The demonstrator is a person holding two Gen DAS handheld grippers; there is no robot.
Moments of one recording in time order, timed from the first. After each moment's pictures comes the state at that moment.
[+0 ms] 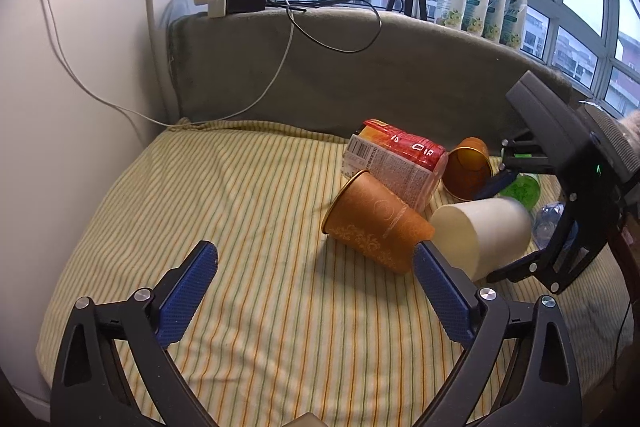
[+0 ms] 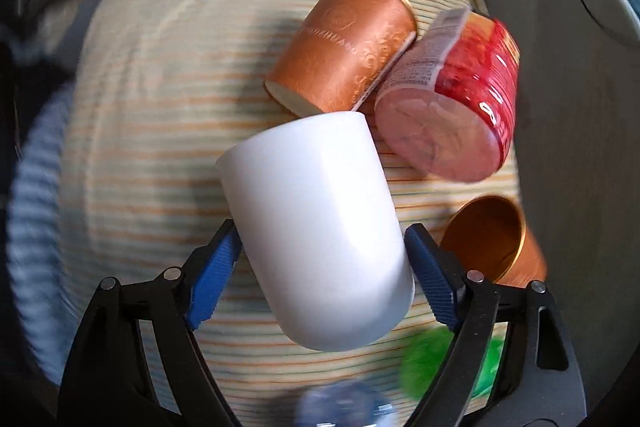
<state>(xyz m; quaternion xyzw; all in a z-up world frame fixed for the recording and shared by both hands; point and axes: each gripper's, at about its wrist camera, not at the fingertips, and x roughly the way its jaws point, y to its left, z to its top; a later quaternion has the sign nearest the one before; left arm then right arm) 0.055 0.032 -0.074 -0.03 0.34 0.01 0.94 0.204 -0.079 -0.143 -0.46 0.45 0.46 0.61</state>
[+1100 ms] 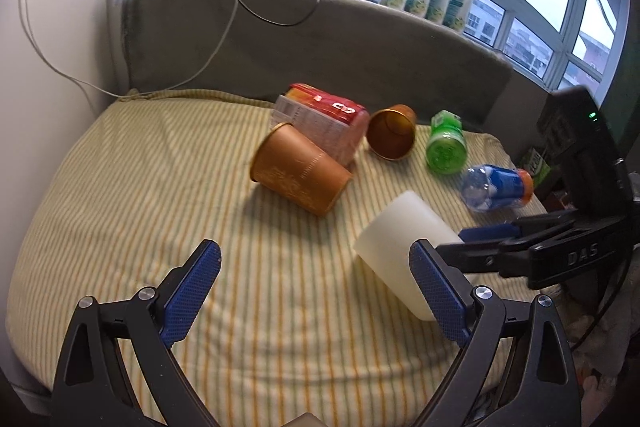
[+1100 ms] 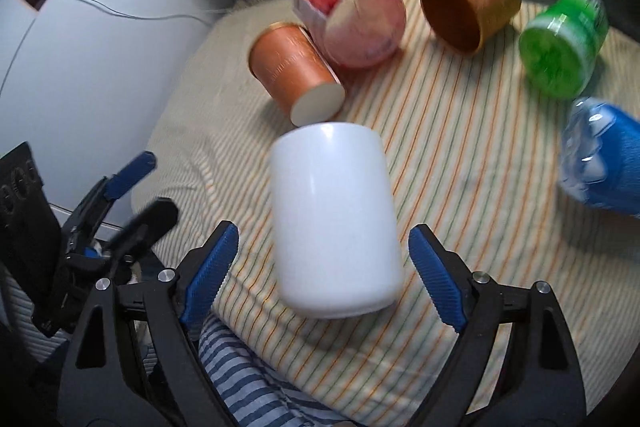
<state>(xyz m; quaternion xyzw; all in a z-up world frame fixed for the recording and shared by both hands) 0.019 0.006 -0.072 -0.06 0.37 -0.10 0.92 0.114 -0.090 -0.138 0.07 0.55 0.28 0.78</state>
